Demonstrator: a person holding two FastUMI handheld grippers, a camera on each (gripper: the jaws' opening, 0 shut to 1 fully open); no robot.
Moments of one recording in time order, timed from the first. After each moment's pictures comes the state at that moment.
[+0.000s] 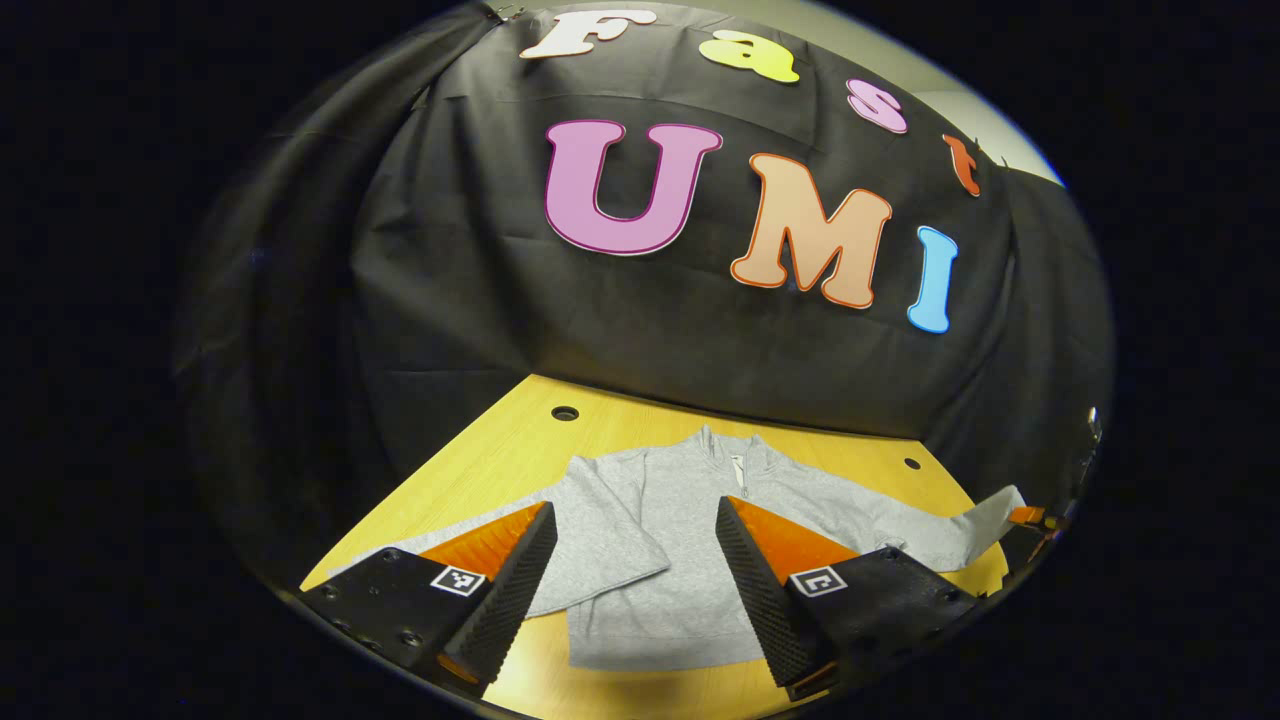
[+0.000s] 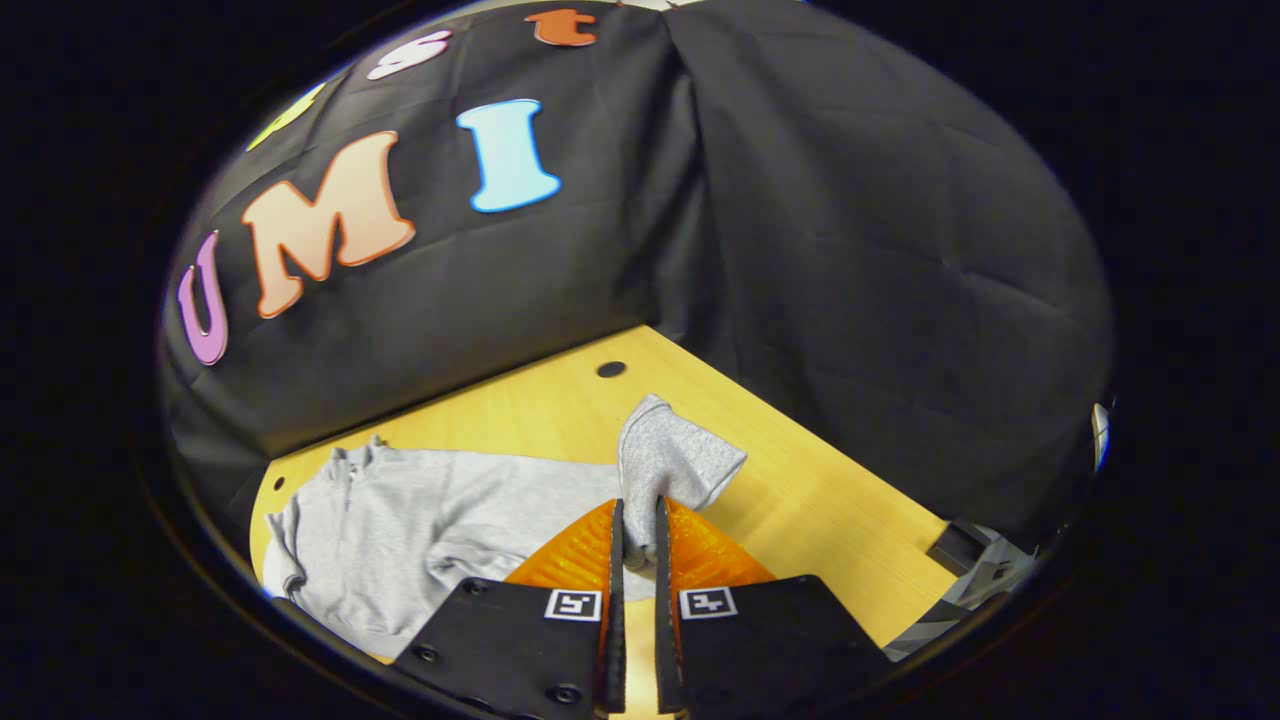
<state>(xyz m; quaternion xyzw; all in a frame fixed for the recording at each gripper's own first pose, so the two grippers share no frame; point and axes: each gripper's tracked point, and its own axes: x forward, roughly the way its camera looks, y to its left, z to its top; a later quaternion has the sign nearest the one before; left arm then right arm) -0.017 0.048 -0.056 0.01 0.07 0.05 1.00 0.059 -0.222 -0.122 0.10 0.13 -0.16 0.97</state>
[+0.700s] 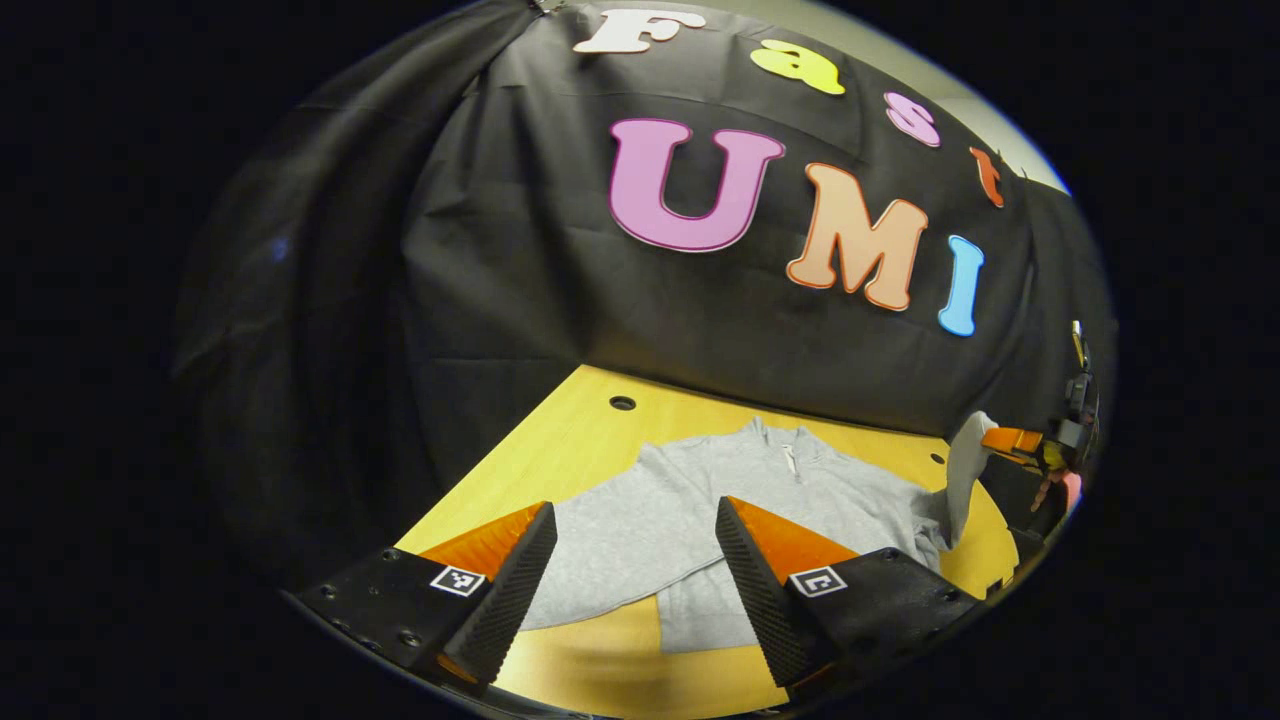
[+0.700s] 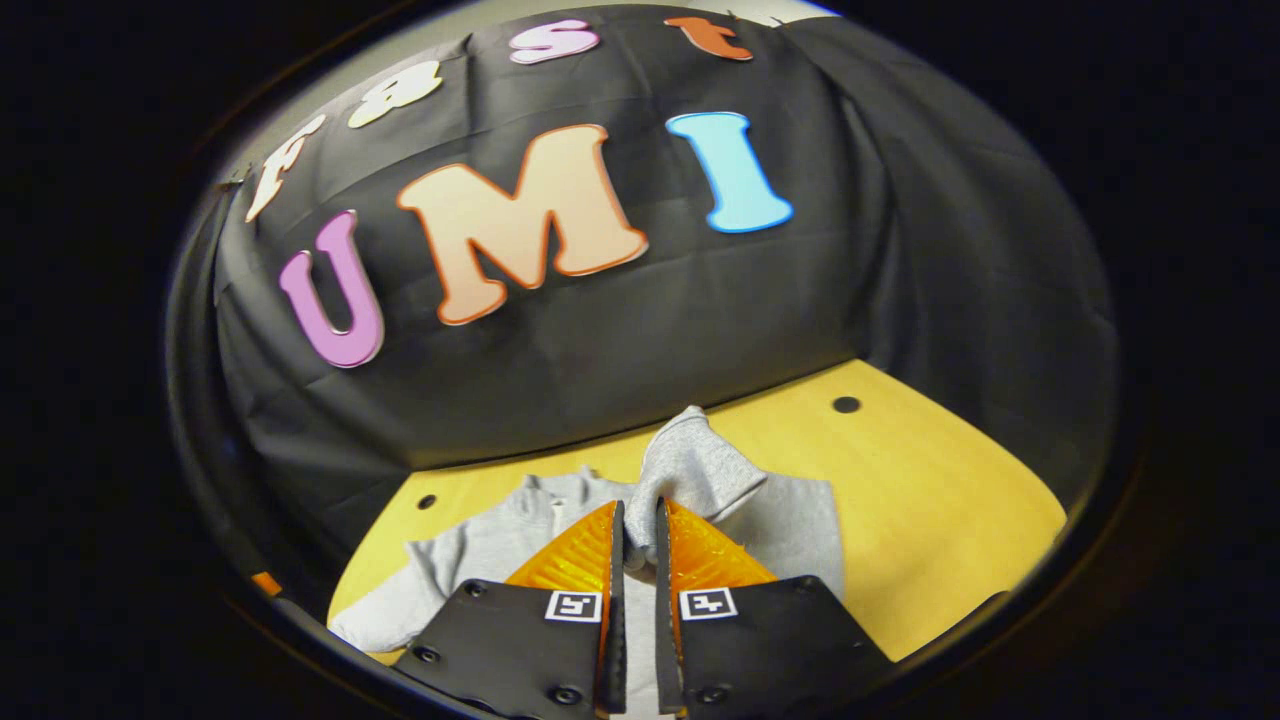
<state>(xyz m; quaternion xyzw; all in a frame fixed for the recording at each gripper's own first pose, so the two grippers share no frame) -0.062 0.140 -0.067 -0.01 0.08 0.09 0.99 0.125 0.045 -0.059 0.10 0.08 0.04 0.99</state>
